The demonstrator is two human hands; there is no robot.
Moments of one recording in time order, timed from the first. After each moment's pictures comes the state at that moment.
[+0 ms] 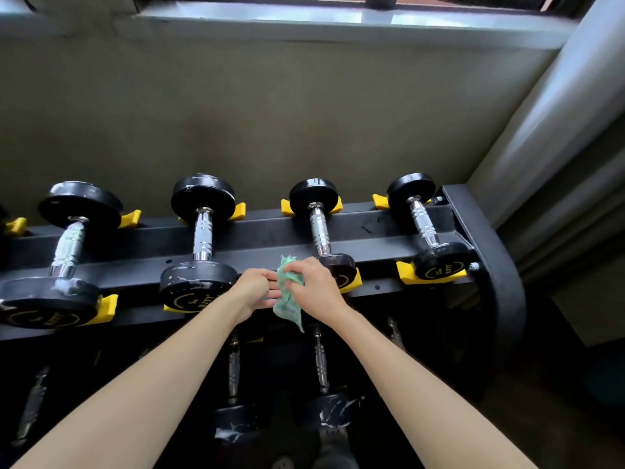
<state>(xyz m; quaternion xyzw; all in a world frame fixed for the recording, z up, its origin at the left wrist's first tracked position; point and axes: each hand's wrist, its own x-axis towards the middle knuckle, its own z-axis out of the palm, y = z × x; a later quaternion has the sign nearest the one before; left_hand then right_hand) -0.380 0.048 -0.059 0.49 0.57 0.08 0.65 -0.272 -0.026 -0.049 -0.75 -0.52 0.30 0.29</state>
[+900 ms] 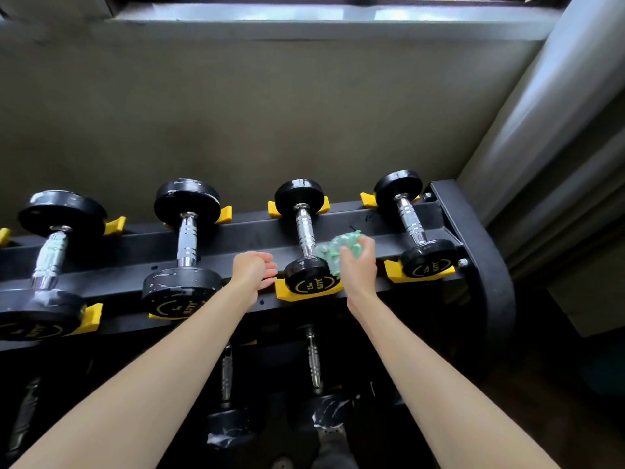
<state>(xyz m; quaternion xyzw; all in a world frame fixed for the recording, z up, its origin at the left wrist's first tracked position) -0.336 0.051 -0.040 0.40 0.64 0.23 0.62 -0.205 -0.034 -0.051 -0.75 -0.15 0.29 0.57</state>
